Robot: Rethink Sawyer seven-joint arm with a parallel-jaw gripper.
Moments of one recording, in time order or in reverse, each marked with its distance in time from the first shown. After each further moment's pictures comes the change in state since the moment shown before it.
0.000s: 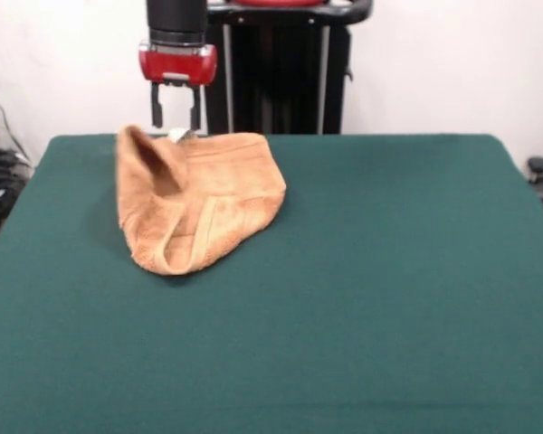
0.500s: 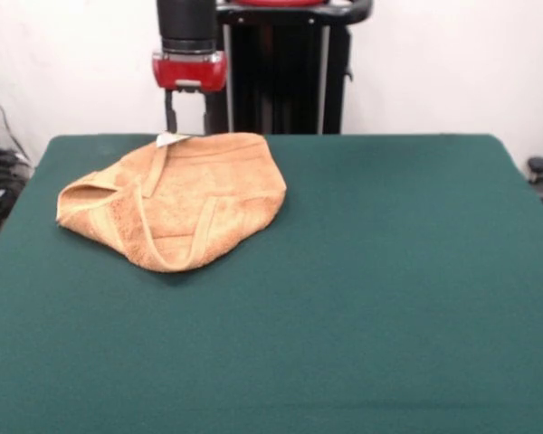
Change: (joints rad) arm -0.013 0.064 0.000 0.015 0.000 -0.053 0.000
